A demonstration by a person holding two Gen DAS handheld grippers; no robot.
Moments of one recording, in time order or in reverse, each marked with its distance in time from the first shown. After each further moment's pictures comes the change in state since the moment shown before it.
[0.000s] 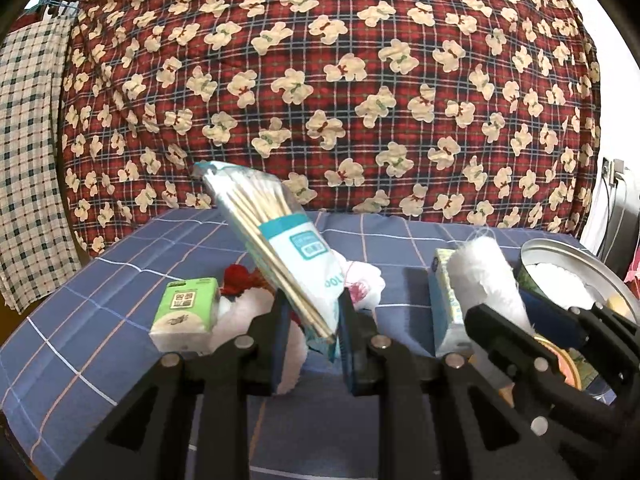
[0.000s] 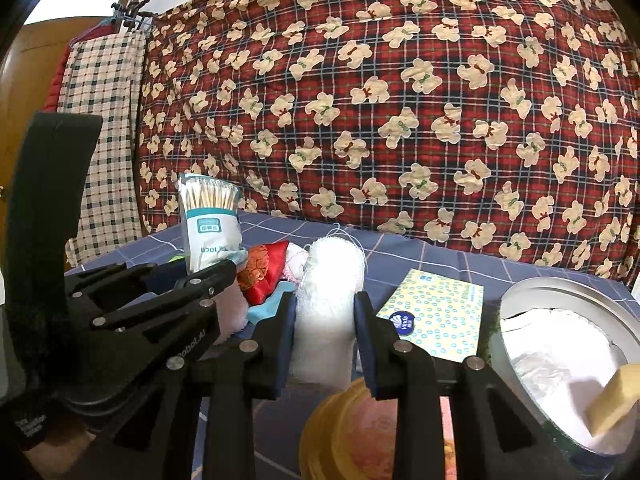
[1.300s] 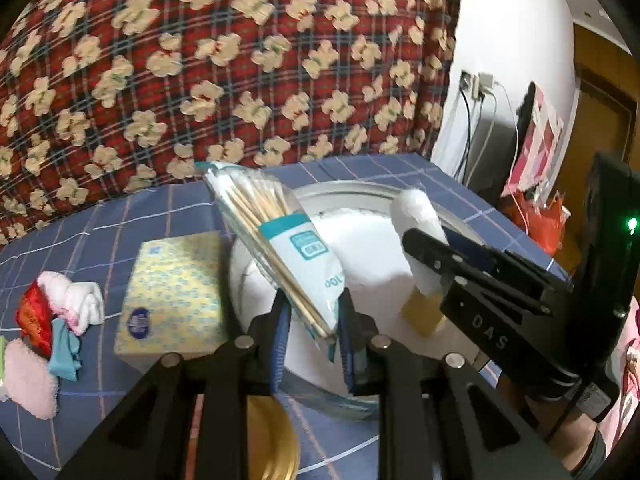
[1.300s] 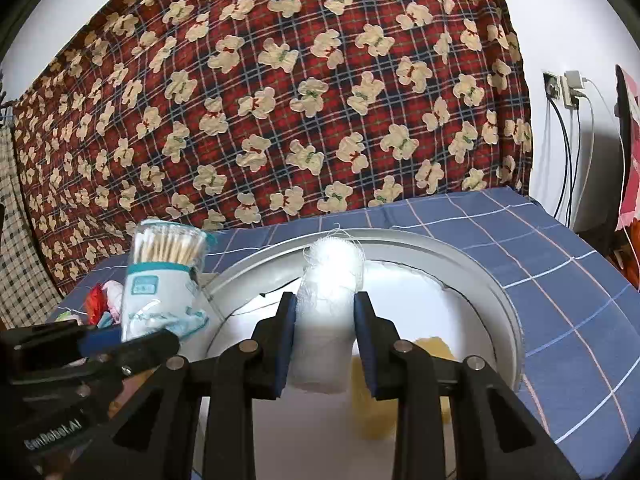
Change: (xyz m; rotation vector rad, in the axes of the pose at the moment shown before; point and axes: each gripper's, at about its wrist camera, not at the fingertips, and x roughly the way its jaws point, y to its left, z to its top) left arm -0.003 -0.217 0.027 0.254 0.285 -0.491; right arm -0.069 -0.234 -0.024 0.361 0.087 -0.284
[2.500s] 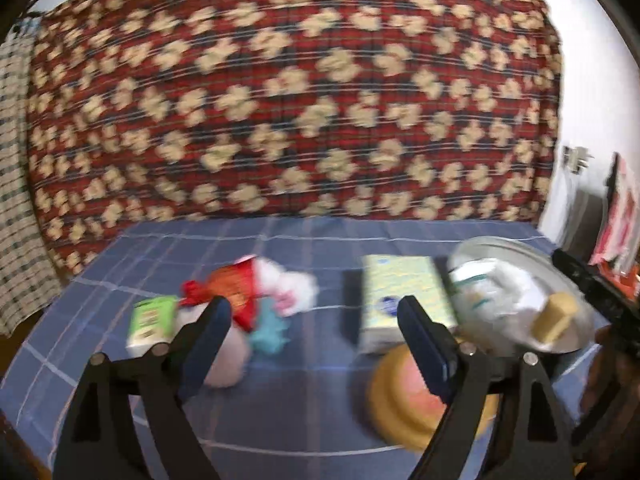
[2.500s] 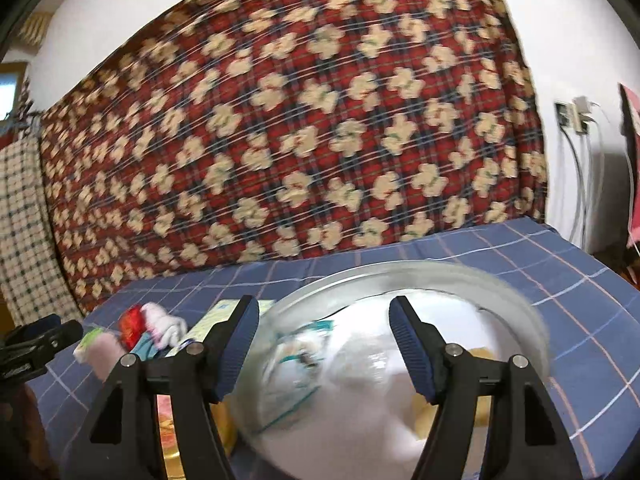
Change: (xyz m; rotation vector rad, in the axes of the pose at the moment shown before) left arm -0.109 0.142 -0.062 -0.198 -0.231 0.392; right arm -0.029 0.048 -0.005 -0.027 -0.141 0.079
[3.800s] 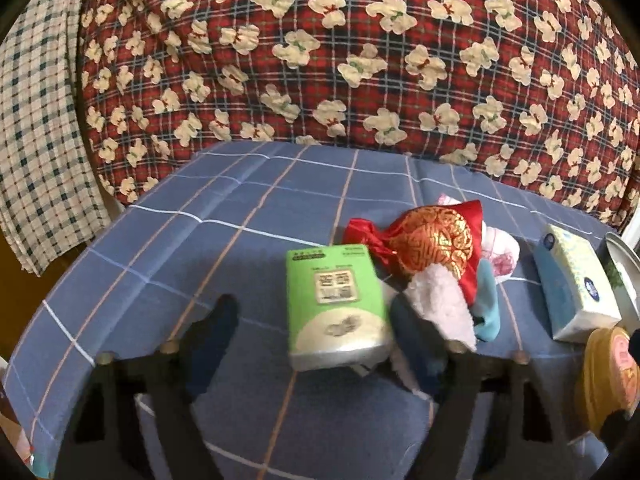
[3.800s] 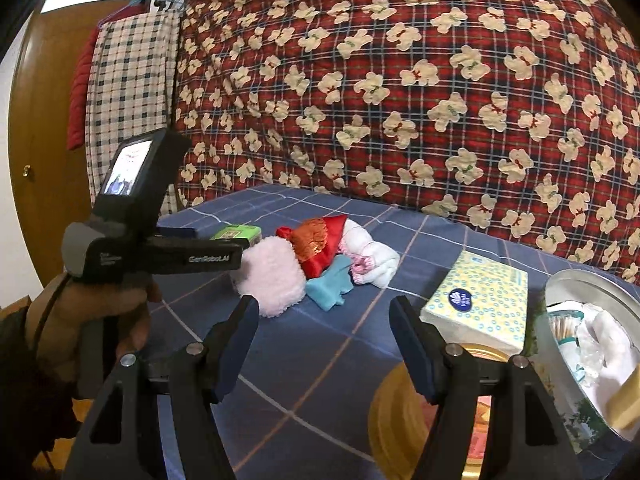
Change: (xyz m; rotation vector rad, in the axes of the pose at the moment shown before) left arm 0.084 0.145 -0.028 -0.134 0.211 0.177; right arm 0.023 0.209 -0.068 -0.379 0.163 0.342
